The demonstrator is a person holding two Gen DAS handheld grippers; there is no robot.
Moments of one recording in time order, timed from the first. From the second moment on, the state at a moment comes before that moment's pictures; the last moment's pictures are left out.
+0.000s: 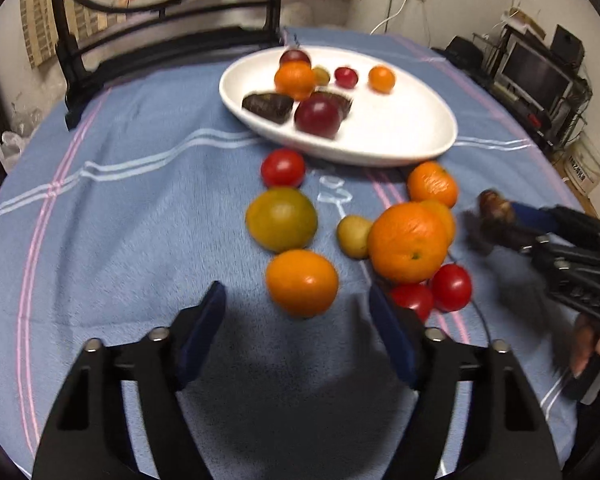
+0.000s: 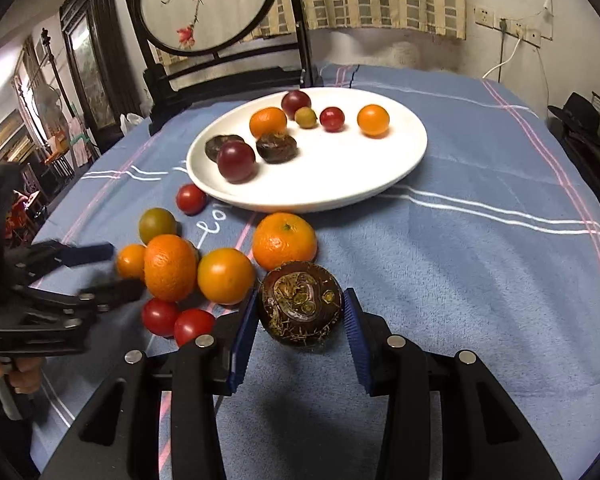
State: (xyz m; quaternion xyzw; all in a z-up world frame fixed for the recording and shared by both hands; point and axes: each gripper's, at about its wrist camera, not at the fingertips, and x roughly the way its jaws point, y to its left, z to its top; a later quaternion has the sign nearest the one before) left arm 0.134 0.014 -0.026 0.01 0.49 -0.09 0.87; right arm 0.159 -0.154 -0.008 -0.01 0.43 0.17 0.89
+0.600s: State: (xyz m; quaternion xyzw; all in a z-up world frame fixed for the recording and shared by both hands) left arm 0.129 0.017 0.013 -0.04 0.42 -0.10 0.90; right arm 0.154 -0.162 0.011 0.02 0.39 0.16 0.91
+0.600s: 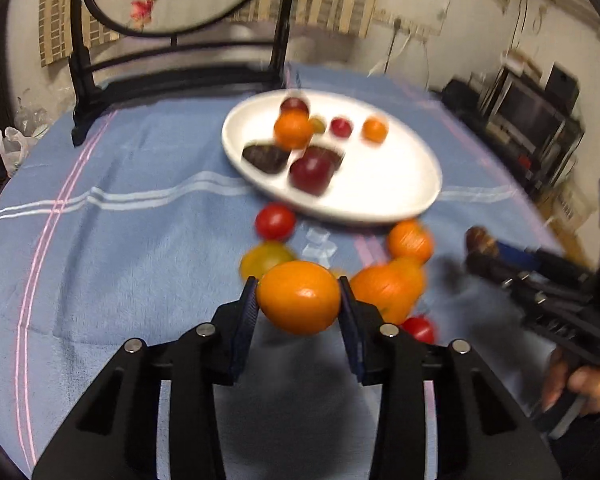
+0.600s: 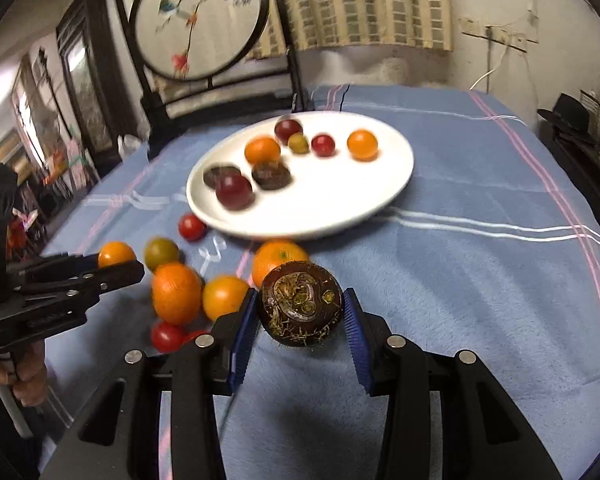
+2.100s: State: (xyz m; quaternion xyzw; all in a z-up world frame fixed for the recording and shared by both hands) left arm 0.147 0.014 0.039 -0.07 0.40 -0.06 0.91; right arm 0.157 -0.151 0.023 -0.01 0.40 0.20 0.90
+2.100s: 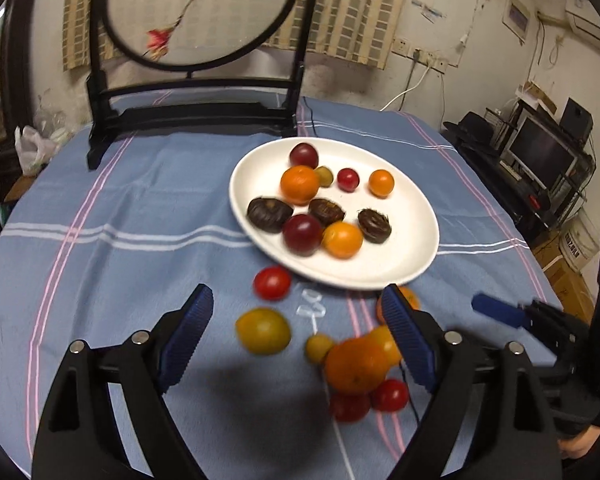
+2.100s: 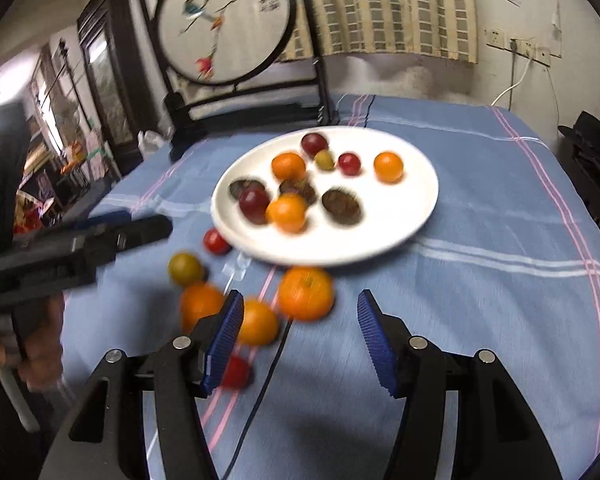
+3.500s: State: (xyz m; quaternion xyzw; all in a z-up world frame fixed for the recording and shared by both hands) left arm 0.113 -0.017 0.000 -0.02 0.43 -0.13 0.89; right arm 0.146 -0.149 -0.009 -0.03 0.43 0.17 0.89
